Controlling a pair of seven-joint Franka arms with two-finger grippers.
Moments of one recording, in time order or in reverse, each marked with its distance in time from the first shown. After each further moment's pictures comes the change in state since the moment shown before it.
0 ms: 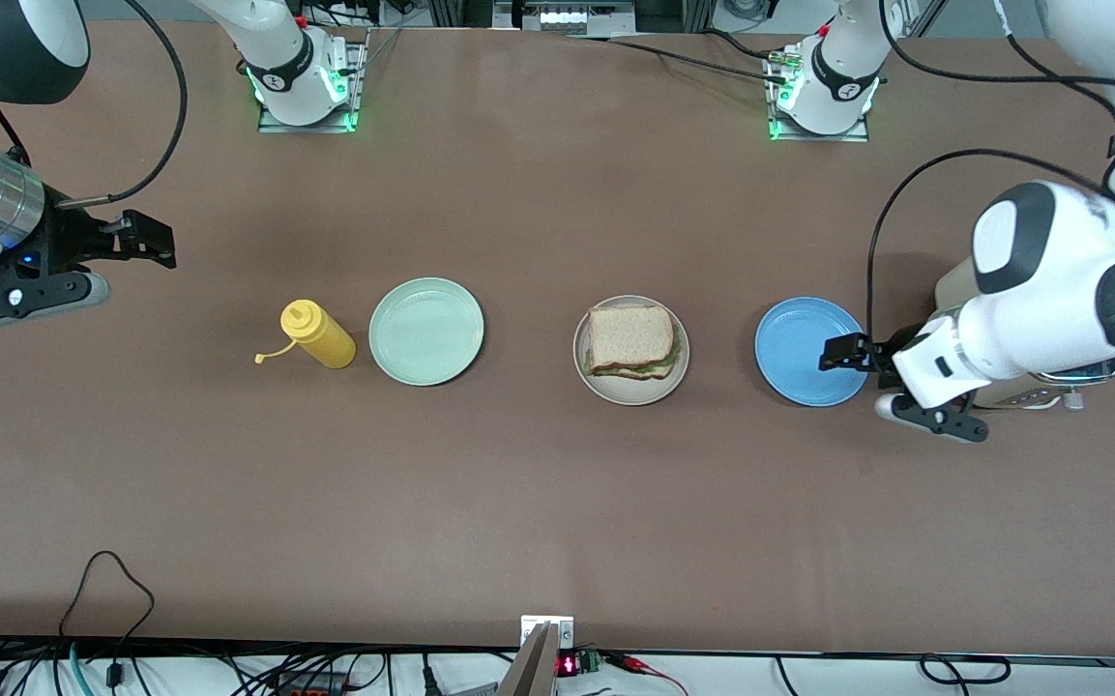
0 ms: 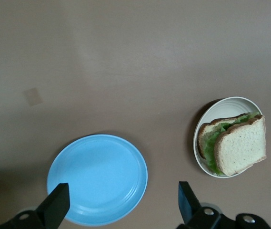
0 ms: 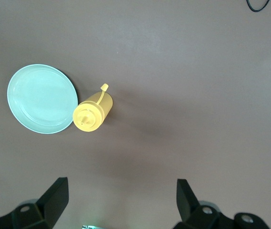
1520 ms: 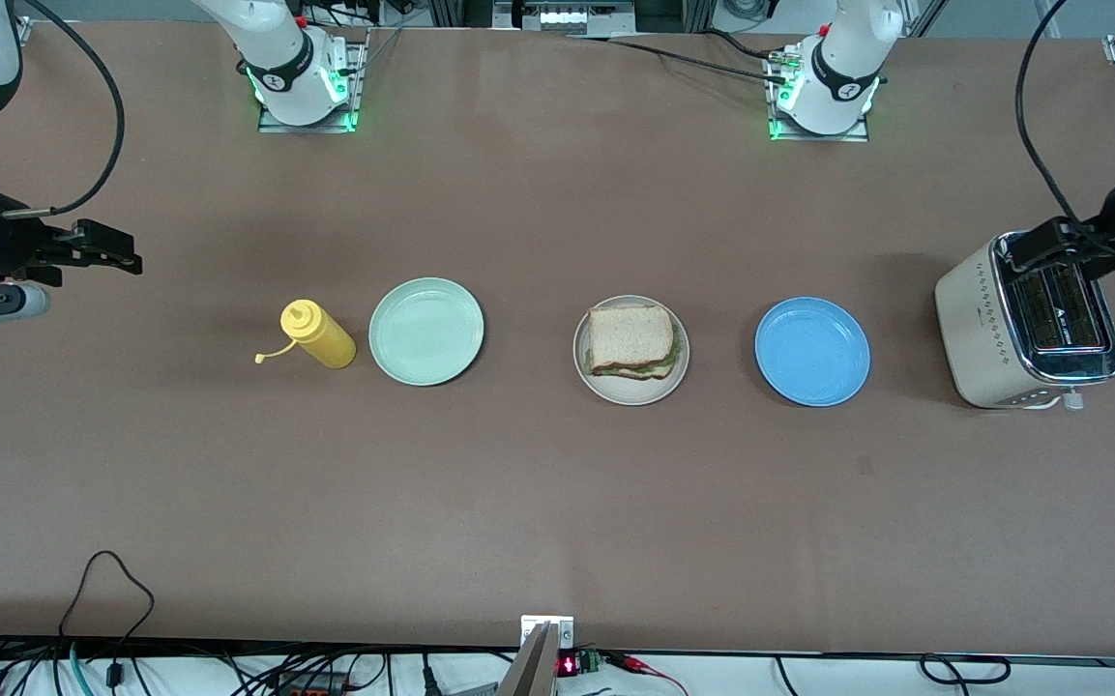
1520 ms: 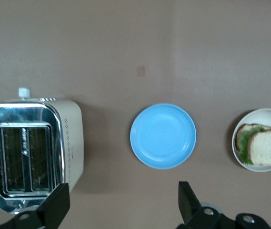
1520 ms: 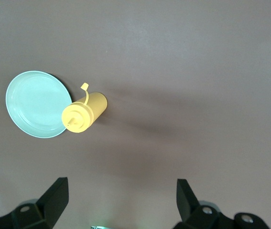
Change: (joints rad) left arm -0.306 -0.398 0.521 -0.071 0.003 -0.228 -0.075; right arm -0.086 0.006 -0.008 -0.007 0.054 0.000 -0.003
